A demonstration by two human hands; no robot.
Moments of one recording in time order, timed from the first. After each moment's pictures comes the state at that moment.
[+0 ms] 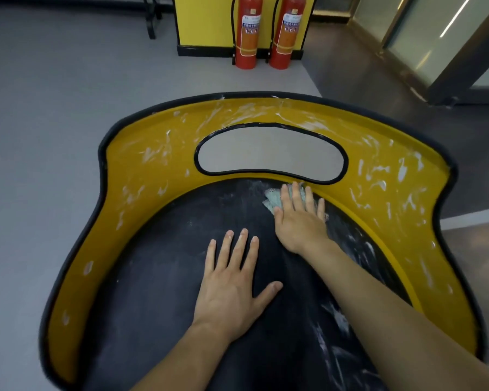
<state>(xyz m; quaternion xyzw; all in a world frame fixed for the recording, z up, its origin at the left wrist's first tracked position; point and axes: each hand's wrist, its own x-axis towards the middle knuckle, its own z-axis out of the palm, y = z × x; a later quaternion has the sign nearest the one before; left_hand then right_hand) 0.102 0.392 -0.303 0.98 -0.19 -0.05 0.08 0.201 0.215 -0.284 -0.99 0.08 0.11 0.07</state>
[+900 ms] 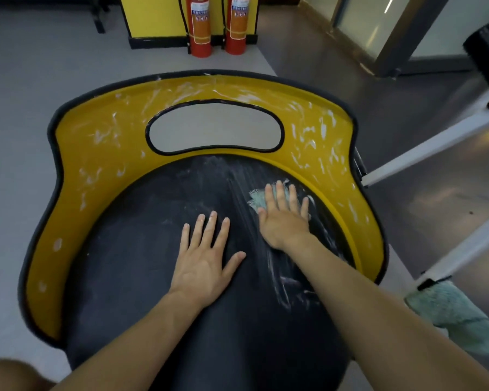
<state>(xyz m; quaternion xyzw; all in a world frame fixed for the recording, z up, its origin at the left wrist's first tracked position) 0.064 0.380 -0.294 0.97 -0.22 -0.06 0.06 0.101 0.179 -0.272 -0.98 0.13 0.16 0.08</state>
